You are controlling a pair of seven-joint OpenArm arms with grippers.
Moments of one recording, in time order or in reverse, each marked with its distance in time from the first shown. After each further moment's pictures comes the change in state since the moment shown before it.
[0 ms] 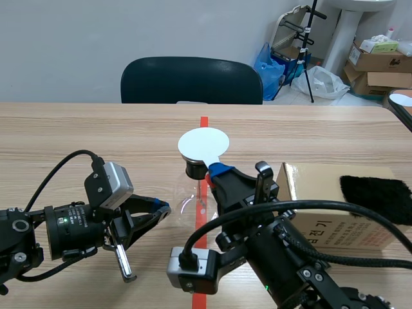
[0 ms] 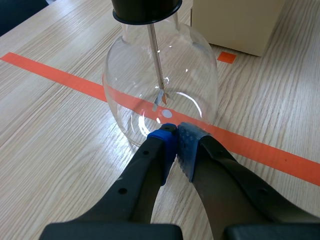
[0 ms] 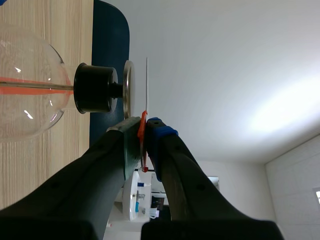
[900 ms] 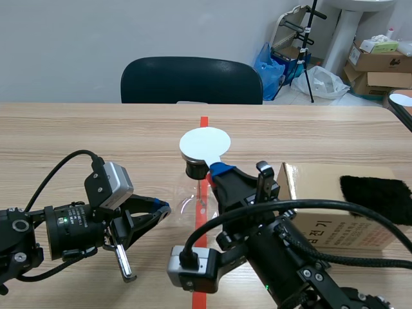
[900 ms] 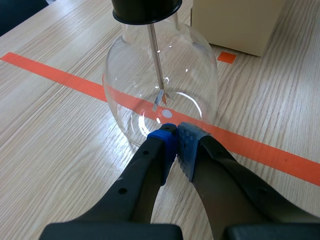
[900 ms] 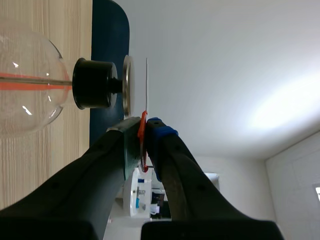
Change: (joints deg) left arm 0.0 0.0 0.0 0.0 0.0 0.0 0.0; right arm 0.0 0.0 0.0 0.0 0.0 0.0 -1.3
